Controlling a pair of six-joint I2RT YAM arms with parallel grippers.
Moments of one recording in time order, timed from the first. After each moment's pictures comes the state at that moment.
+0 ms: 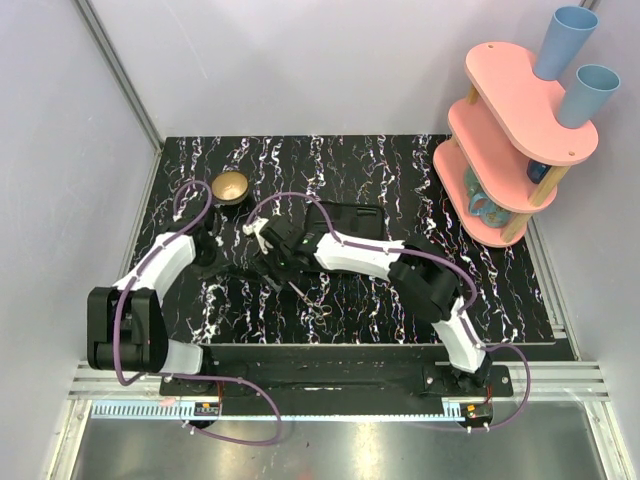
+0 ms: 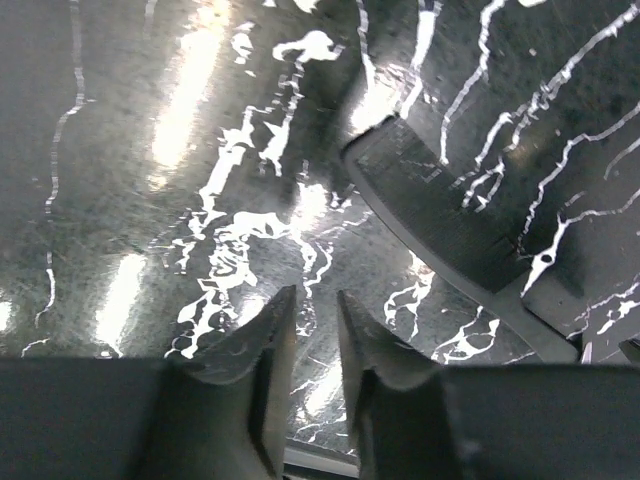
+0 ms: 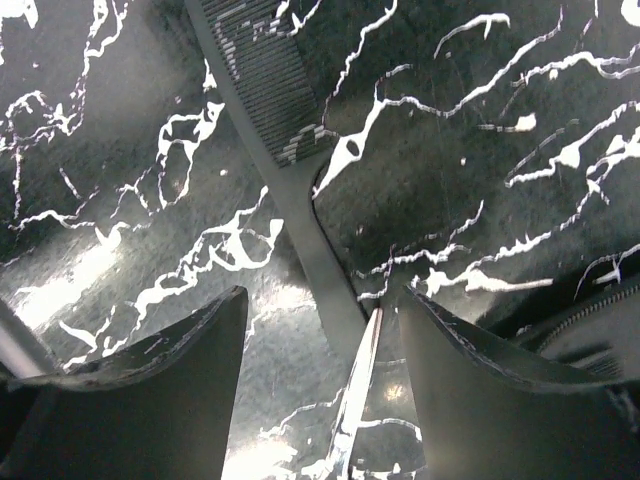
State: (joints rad) left arm -0.07 1.39 0.87 -0.78 -0.12 -0.55; right arm 1.02 2.13 1.61 -0.40 -0.09 0.17
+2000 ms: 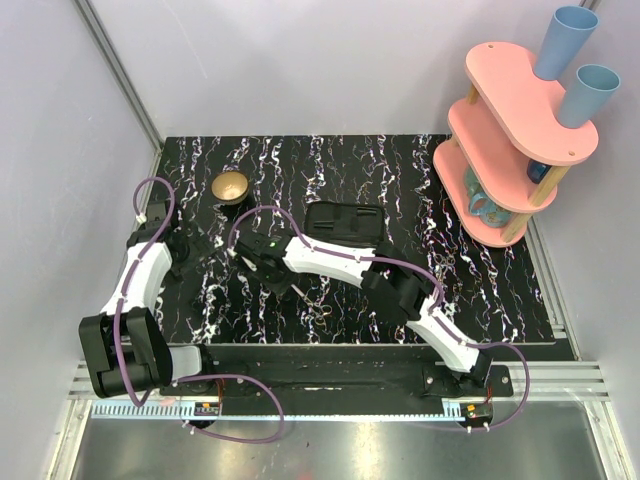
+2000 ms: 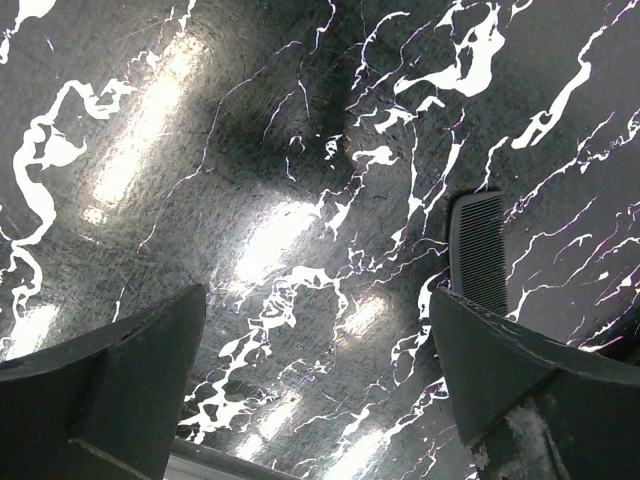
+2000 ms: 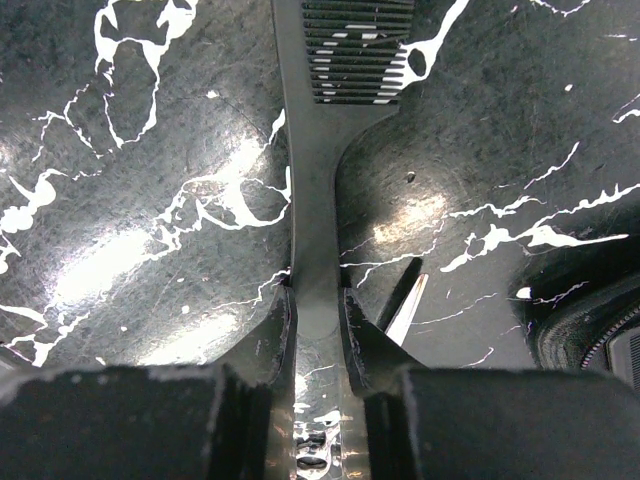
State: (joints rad) left arm 0.18 1.27 0.86 -0.71 -0.06 -0.50; right arm 1.11 2.40 2.05 -0.92 0.04 0.12
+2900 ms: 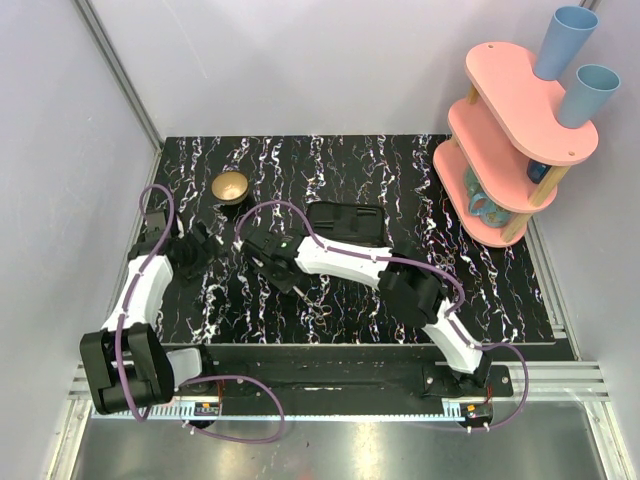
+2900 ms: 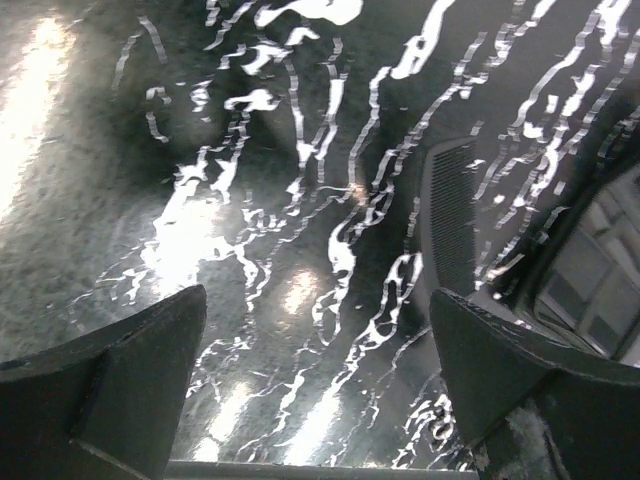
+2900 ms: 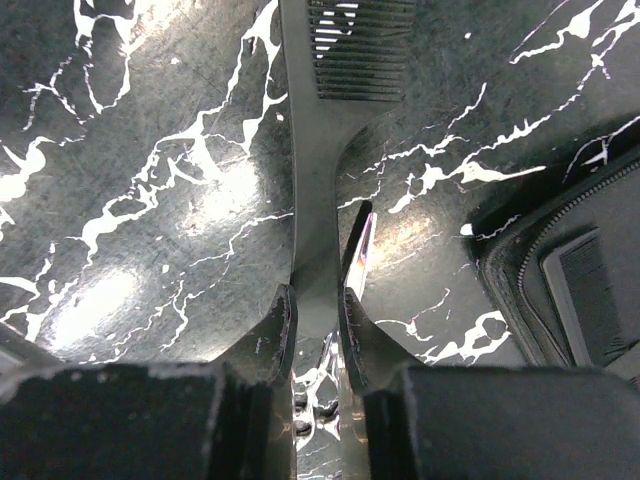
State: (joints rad) left arm 0.18 1.20 0.77 -0.64 0.17 -0.53; right arm 1.11 2.25 1.87 -0.82 0.12 0.14
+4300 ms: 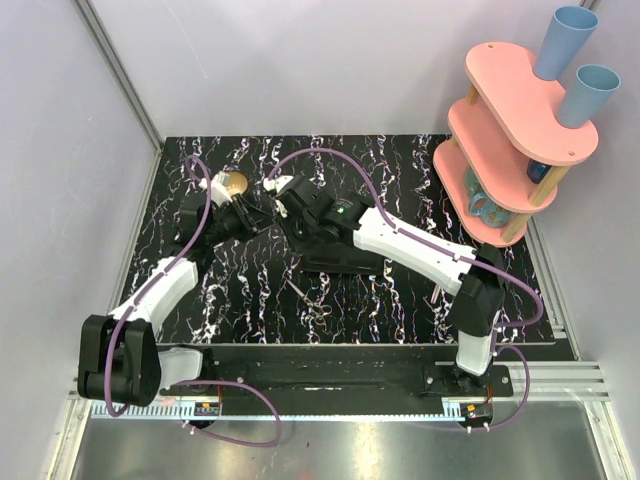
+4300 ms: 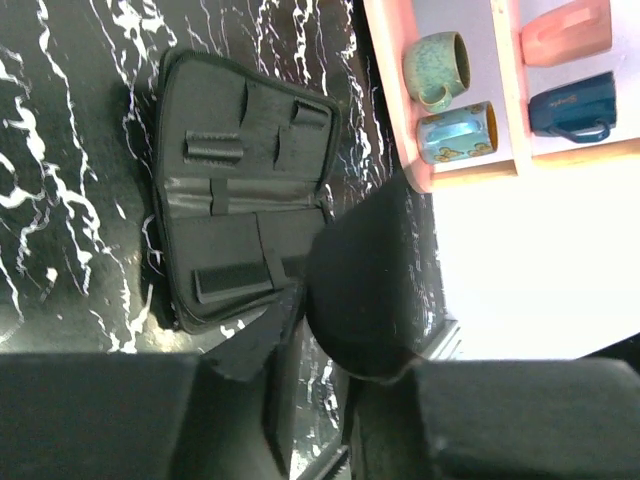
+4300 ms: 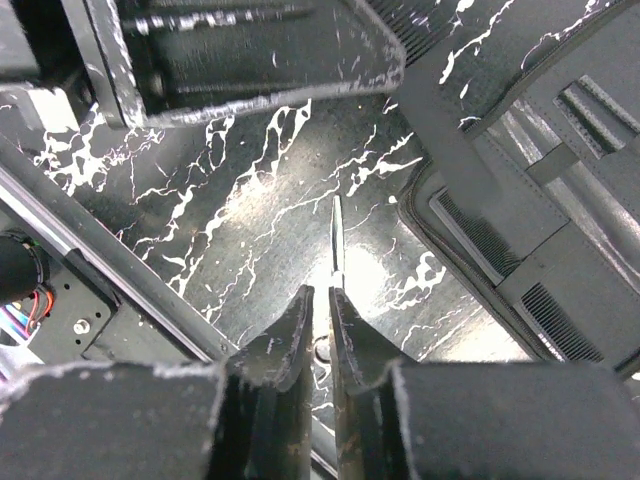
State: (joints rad) left arm -0.13 1.22 0.68 0.16 0.61 -0.83; right arm 0.99 1.86 1.80 -0.80 0.03 0.30
